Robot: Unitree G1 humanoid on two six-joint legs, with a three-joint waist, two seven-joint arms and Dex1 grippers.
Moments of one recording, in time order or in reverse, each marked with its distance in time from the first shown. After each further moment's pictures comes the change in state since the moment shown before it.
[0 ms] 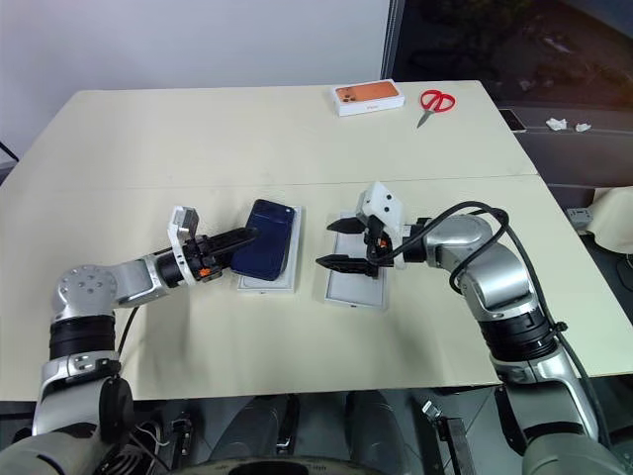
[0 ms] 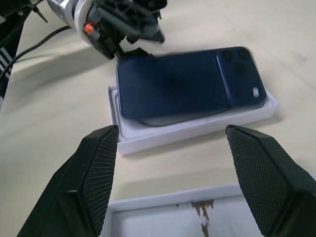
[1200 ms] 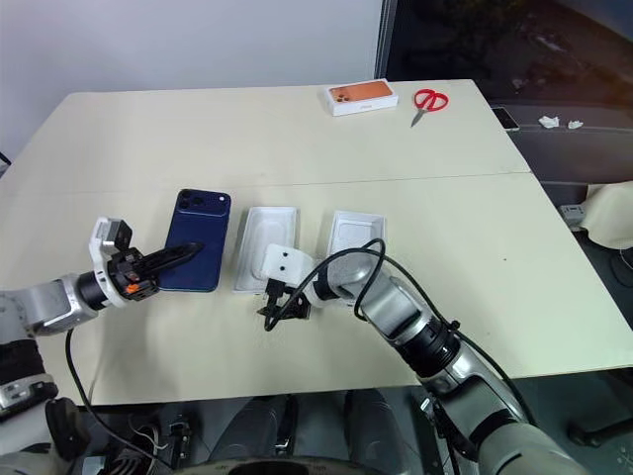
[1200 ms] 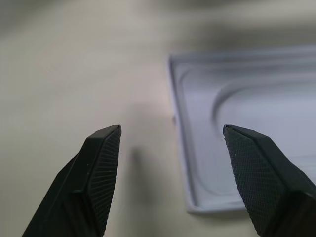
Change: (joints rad) left arm 0.121 0.134 0.296 -0.024 -0.203 0.239 0.079; right arm -0.031 0.262 0.335 0.010 -0.306 0.051 -0.108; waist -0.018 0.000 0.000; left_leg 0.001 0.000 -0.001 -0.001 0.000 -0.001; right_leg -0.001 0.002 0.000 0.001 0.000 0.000
